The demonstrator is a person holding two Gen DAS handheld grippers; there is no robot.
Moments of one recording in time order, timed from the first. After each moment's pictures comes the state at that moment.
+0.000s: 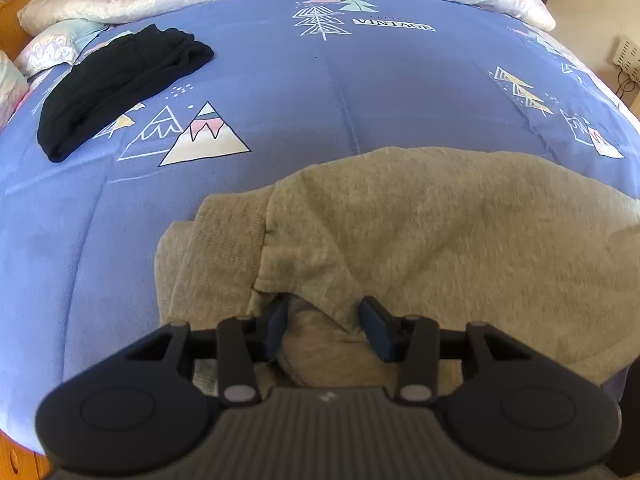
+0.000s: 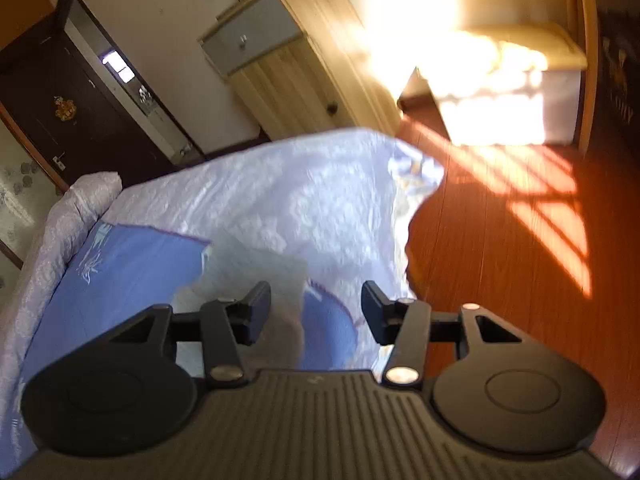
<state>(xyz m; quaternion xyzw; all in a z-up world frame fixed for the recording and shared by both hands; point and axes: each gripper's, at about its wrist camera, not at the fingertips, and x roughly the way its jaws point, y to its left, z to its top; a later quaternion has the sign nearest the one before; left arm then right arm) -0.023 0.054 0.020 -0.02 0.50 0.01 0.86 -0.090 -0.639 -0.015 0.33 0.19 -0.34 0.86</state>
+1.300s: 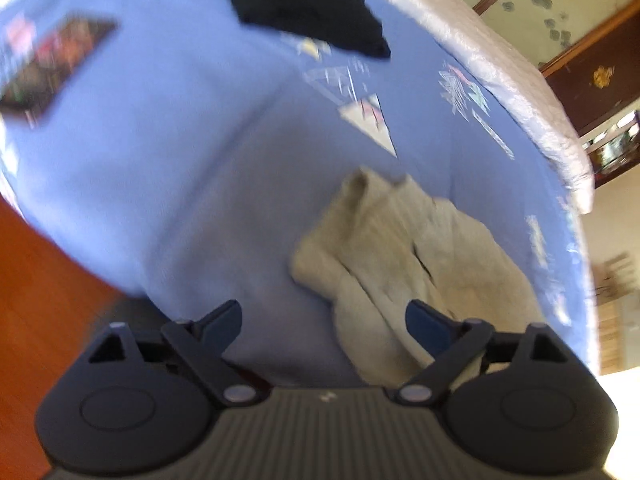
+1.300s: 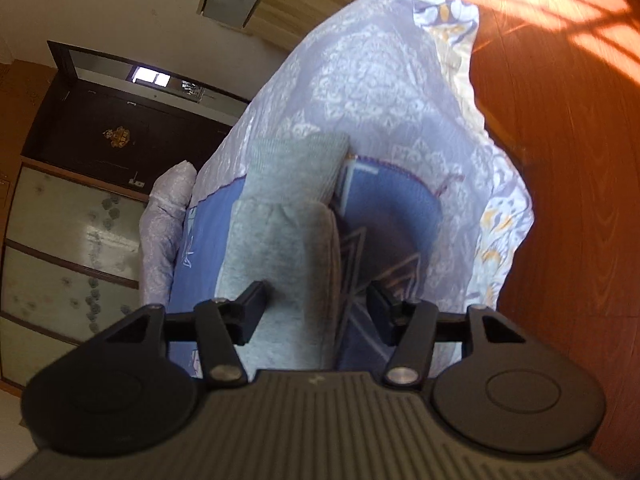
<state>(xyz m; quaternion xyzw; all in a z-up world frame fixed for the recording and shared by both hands) -0.140 0.189 0.038 -0.36 0.46 0.07 0.81 -0.070 -0.636 -0.090 0.60 0.20 -0.14 0.77</state>
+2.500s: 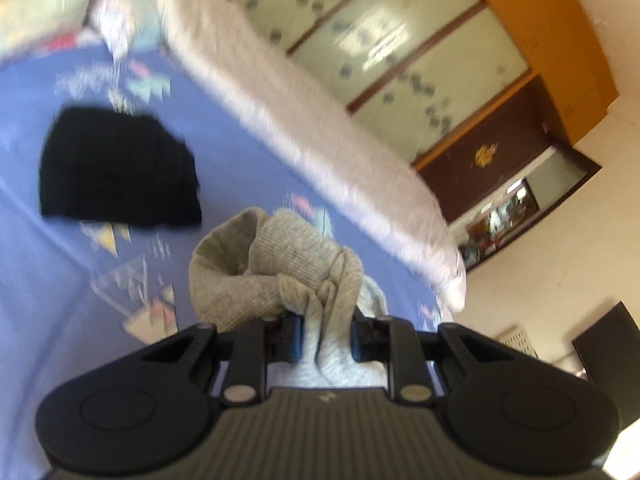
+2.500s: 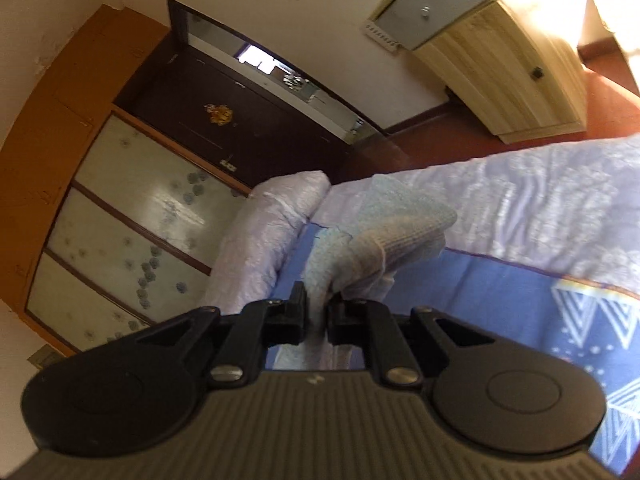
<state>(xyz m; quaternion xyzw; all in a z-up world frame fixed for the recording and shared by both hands) -0.013 0.189 0.199 -0.38 0.26 -0.02 0.89 0.068 -0.599 0.117 0.49 0.12 -0.04 0.86</state>
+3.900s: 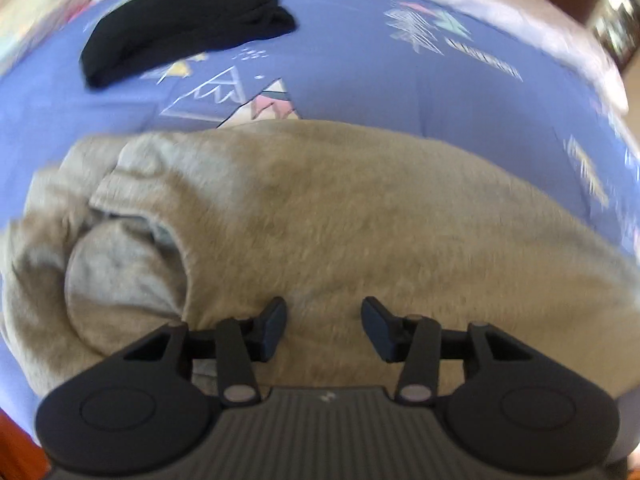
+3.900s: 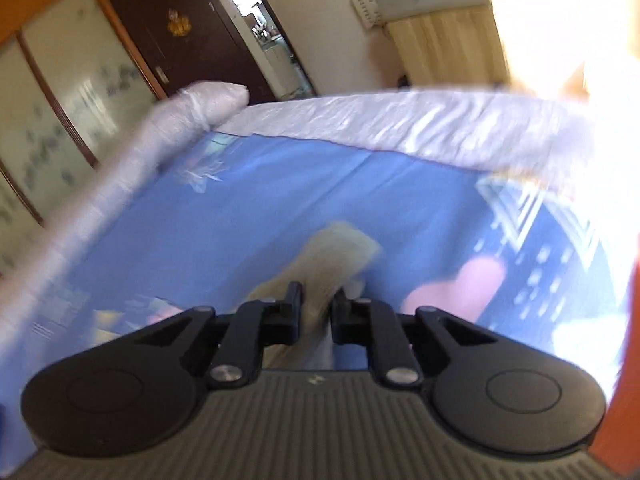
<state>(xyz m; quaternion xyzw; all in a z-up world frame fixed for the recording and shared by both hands) 0.012 0.074 0.009 -0.13 0.51 0.09 0.84 0.076 -0.533 -0.034 0.30 0.28 -0.16 0.90</state>
